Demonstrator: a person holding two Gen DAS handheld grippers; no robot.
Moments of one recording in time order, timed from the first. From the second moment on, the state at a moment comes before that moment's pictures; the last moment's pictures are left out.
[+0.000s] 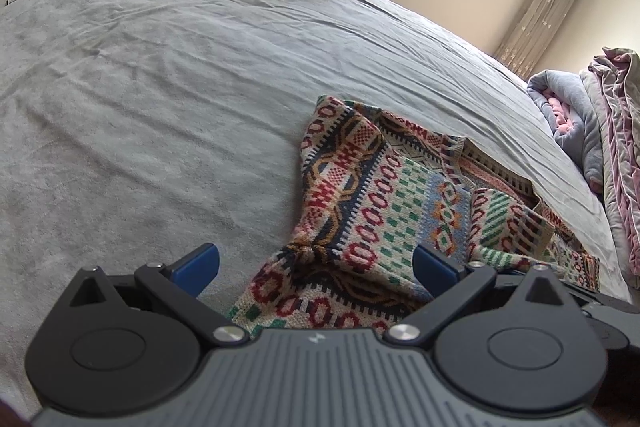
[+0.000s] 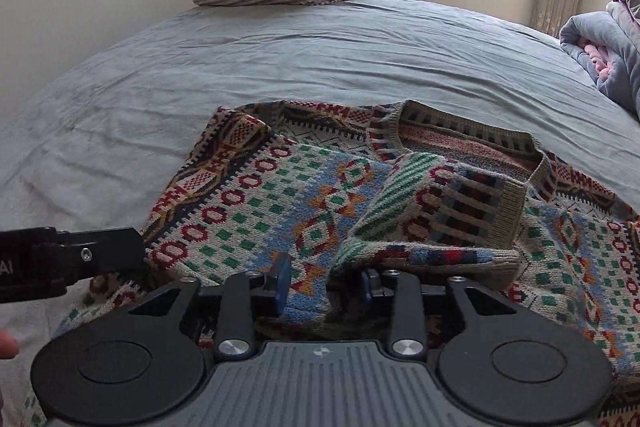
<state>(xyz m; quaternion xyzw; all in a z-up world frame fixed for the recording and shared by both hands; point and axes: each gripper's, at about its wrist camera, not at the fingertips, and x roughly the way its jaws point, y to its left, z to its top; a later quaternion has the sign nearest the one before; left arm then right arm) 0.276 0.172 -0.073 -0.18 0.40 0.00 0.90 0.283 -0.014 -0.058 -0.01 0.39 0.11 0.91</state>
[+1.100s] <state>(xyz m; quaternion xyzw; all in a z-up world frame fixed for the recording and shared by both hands) 0.306 -0.009 -0.074 0.09 0.32 -0.12 0.93 0.224 -0.195 -0.049 0.08 0.33 0.02 0.94</state>
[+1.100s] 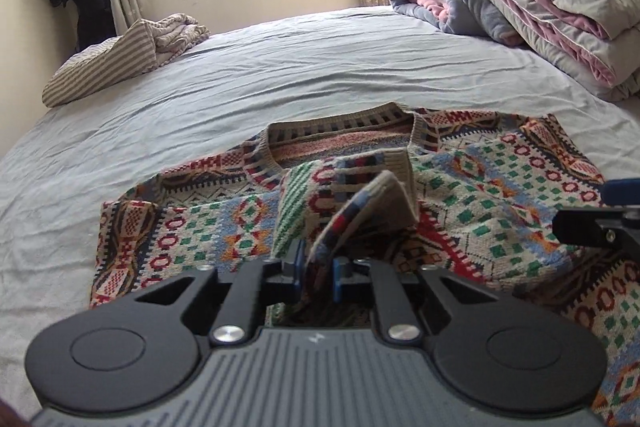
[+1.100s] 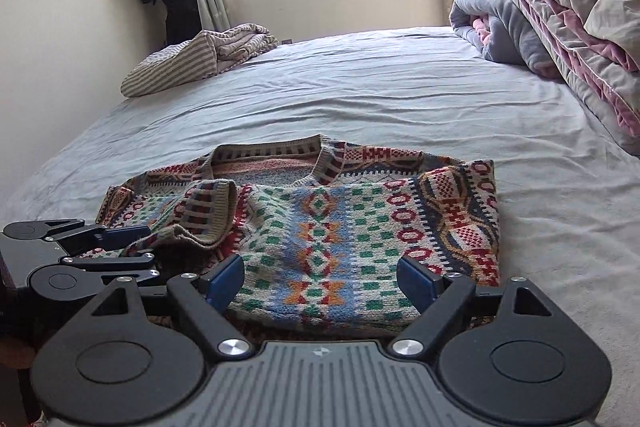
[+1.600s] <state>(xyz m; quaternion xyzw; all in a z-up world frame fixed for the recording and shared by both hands) 0.310 0.173 -0.110 -0.27 0.35 -0.09 0.89 0.226 -0.199 -0.064 0.09 0.34 0.01 0.93</state>
